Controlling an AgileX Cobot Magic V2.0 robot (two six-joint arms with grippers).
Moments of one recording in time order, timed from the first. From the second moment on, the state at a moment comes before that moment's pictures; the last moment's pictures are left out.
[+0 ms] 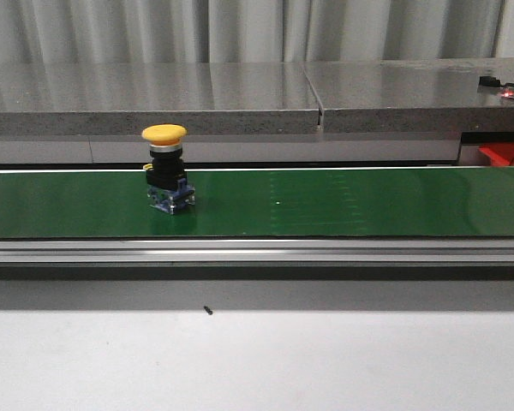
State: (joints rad) left arm 0.00 0.34 -0.43 -0.62 0.52 0.63; right arm -0.54 1.51 -0.91 0.19 0.68 -0.12
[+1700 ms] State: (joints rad) left arm 0.00 0.34 -0.43 -0.62 0.52 0.63; right arm -0.51 1.59 -0.90 0.19 0.65 -0.12
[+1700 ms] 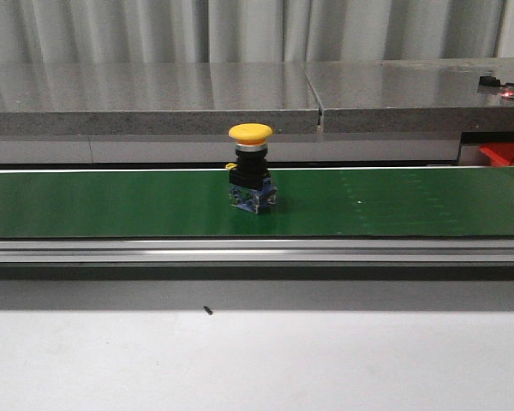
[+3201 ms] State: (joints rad) left arm 0.00 0.34 -0.43 -0.62 0.52 0.63; right arm 0.25 1.37 -1.06 0.19 0.79 -0.24
